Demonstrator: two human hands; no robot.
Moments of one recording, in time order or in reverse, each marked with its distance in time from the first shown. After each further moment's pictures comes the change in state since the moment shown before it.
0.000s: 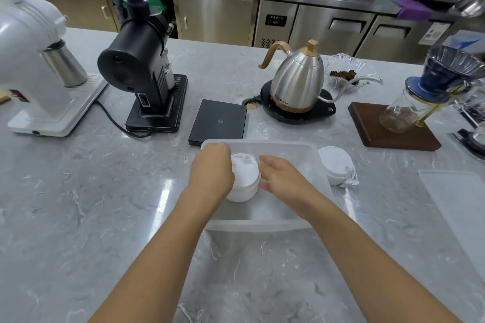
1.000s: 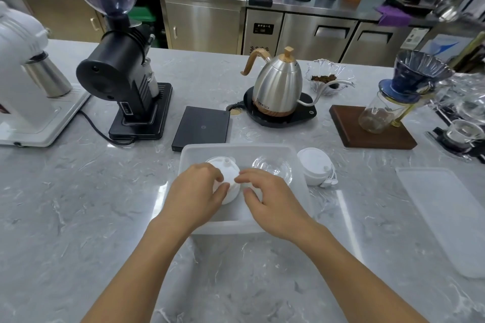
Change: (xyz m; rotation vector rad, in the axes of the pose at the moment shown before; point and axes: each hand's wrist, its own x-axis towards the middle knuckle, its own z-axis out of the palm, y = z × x) left_hand -0.032 -0.011 0.015 -0.039 0.084 0.282; right_hand -0.040 0.025 -0.009 -0.378 0.120 -0.491
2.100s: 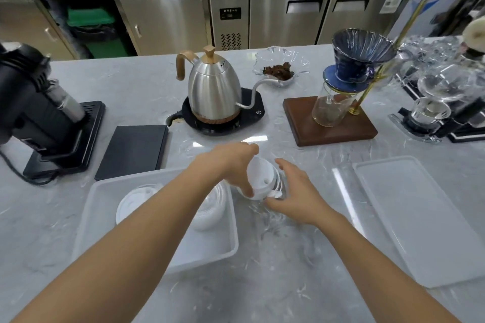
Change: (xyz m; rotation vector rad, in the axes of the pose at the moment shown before) left_hand 0.172 0.169 0.075 0.333 -0.679 0.266; right_hand 0.003 0.181 -0.120 -0.056 0.020 0.364
